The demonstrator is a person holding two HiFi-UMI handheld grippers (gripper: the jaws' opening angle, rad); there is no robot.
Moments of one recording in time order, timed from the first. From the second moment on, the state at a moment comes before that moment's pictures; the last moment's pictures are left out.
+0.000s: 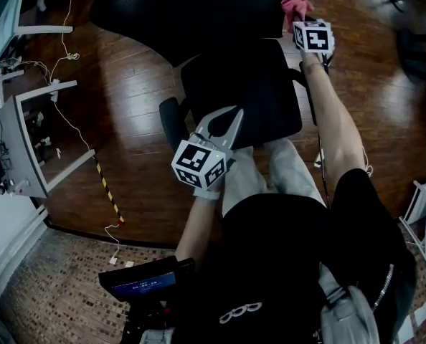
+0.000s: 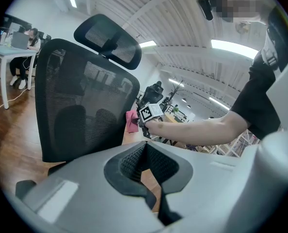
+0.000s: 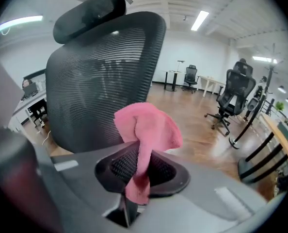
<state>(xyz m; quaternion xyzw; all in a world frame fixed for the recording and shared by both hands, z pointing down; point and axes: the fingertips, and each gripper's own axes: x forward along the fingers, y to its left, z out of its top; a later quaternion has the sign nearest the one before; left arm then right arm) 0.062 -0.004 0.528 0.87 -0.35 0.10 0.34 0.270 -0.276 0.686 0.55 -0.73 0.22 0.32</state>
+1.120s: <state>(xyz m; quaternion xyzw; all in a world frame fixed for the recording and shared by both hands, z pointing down) -0.125 0.026 0.544 0.82 -0.44 0.07 0.36 -0.138 -0.213 0.702 0.31 -0.87 0.12 0.36</state>
